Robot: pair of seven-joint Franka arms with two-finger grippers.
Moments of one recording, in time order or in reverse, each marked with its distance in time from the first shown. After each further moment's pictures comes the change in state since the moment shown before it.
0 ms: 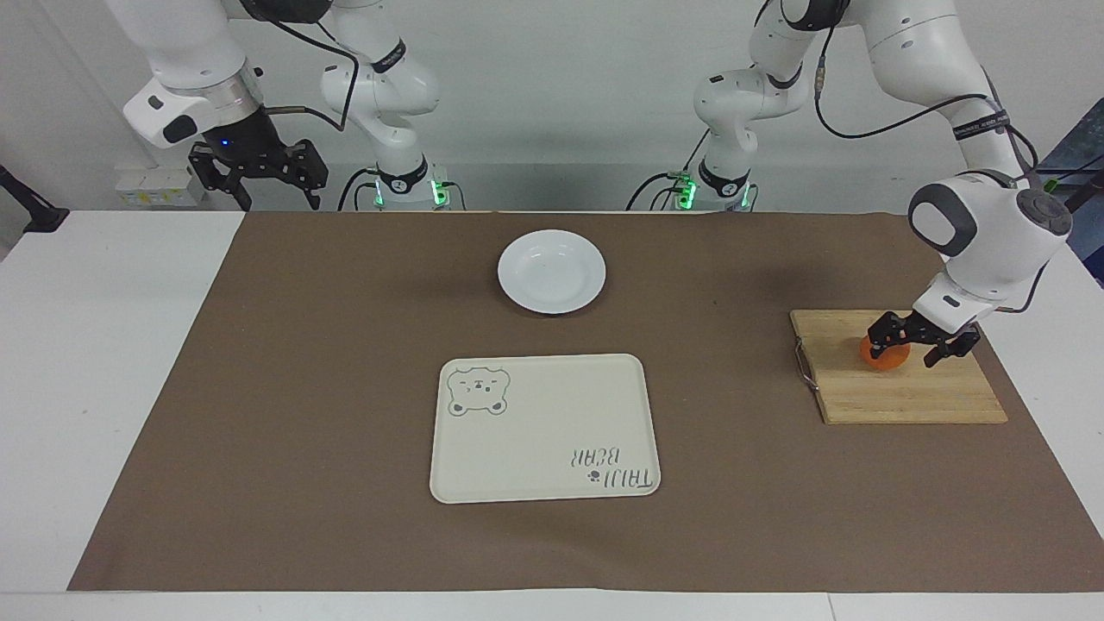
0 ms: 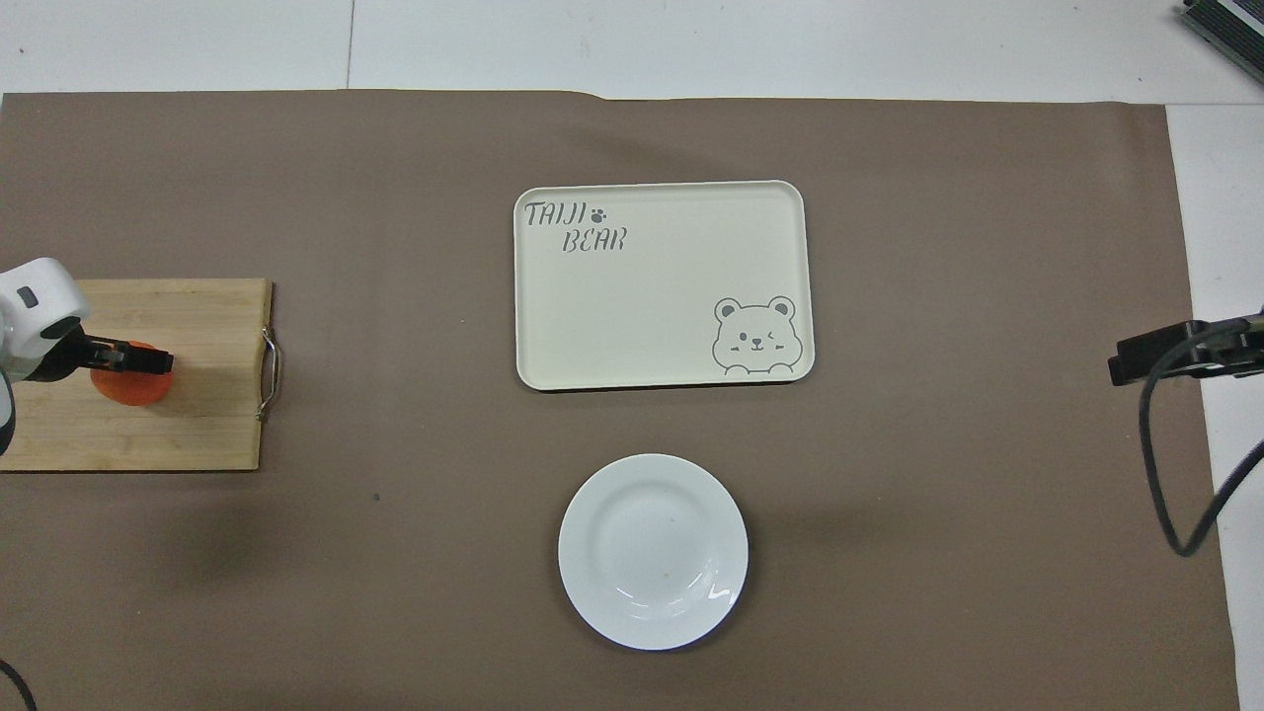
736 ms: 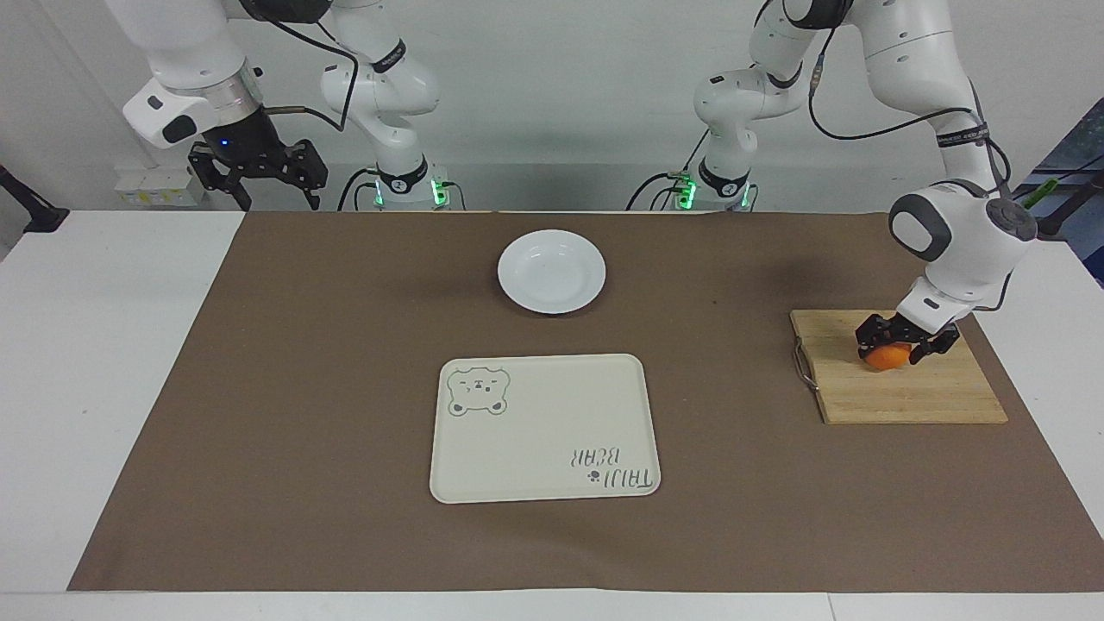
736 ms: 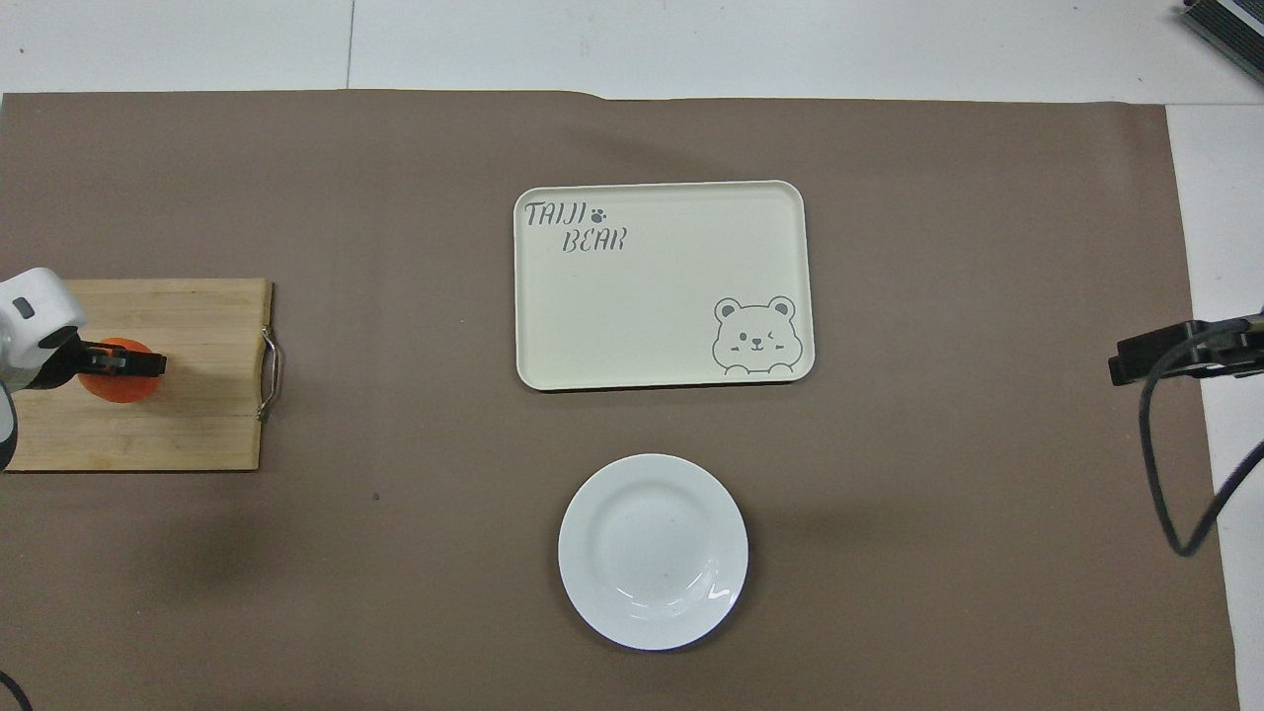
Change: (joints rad) left arm 0.008 -0.023 0.001 -0.014 -0.002 0.028 -0.005; right arm 0.000 0.000 0.000 0.000 0.000 0.000 0.000
